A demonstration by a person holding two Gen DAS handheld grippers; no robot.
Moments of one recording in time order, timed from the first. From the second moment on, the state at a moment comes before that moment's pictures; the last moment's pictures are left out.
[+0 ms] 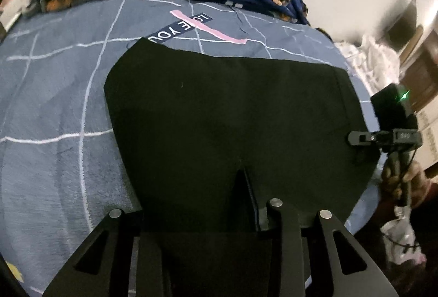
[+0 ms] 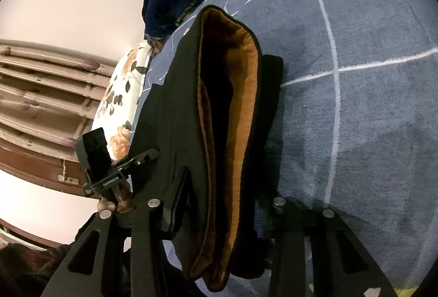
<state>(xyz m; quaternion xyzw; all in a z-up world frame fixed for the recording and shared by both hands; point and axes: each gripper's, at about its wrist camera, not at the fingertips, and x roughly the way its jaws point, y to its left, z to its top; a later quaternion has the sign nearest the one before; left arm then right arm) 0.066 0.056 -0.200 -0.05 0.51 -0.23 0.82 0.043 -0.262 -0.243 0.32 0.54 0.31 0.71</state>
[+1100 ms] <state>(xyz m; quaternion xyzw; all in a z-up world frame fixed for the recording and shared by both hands) 0.052 0.028 -0.190 0.07 0.47 -0.18 0.86 0.043 -0.252 -0.234 0.29 0.54 0.27 0.74</state>
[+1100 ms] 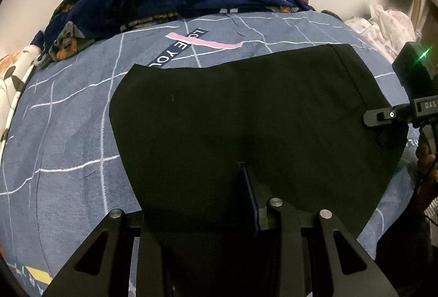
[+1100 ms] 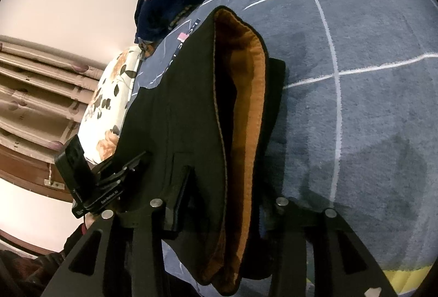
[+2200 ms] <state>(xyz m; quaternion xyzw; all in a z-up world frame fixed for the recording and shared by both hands) 0.045 0.036 -0.158 0.08 0.45 -0.16 0.88 0.028 -0.233 -0.222 0.34 0.51 0.29 0.73</state>
